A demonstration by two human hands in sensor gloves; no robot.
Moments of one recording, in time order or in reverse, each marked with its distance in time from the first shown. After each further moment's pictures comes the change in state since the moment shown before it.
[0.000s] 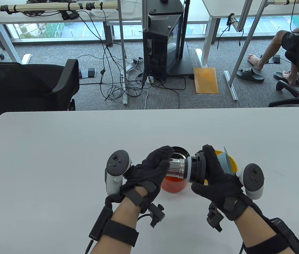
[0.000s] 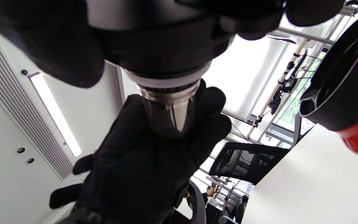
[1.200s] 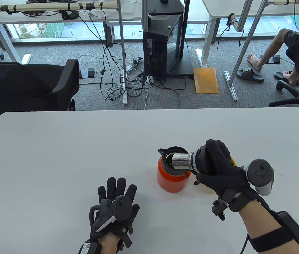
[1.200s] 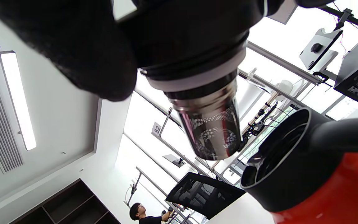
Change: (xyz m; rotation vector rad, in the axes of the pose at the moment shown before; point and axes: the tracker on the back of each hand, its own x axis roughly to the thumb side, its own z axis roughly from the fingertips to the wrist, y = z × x) left_hand -0.158 -0.003 0.086 0.048 0.371 -1.019; right_hand 0.002 -0.030 -0.013 -0.103 0.058 0.305
